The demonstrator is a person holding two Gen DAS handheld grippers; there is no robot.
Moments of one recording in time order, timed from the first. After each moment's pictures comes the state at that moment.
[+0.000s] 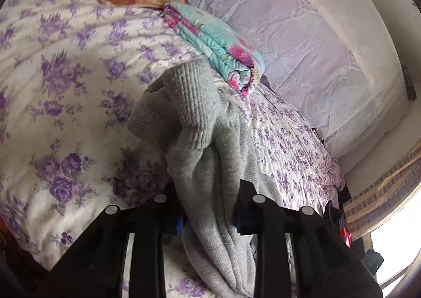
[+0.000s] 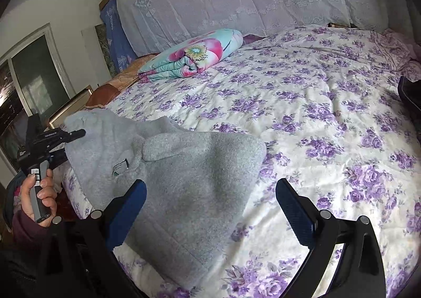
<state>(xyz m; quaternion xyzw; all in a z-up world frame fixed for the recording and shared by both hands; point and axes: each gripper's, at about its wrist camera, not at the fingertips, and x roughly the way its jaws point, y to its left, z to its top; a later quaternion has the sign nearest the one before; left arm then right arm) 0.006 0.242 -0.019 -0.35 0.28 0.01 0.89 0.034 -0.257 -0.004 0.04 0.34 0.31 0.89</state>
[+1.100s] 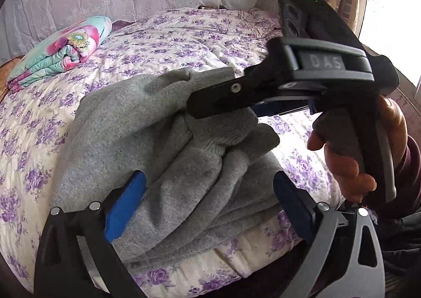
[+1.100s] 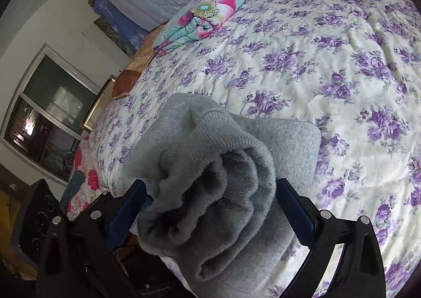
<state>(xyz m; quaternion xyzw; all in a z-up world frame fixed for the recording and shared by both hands) 0.007 -0.039 -0.023 0.04 0.37 -0.21 0.90 0.097 -0.219 -0.016 0.13 0.49 0.40 0.76</state>
